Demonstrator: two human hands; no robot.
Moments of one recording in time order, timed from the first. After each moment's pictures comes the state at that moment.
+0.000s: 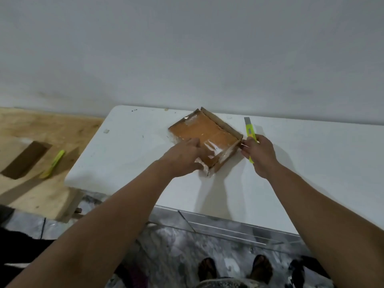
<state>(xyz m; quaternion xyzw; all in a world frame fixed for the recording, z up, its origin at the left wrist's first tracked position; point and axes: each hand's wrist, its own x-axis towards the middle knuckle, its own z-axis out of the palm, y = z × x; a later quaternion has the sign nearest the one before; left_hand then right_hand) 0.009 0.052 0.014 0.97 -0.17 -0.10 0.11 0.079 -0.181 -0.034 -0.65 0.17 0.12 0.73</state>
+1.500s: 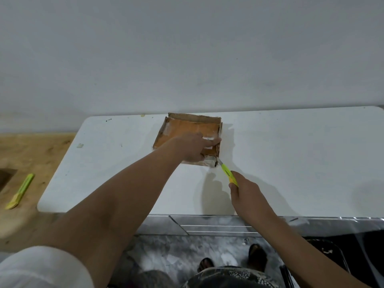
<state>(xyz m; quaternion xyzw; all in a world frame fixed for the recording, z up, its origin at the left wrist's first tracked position) 0.068 -0.004 0.023 0.94 -0.25 -0.21 -0.08 -0.069 -0.194 -0.026 -0.93 -0.02 0.10 0.35</state>
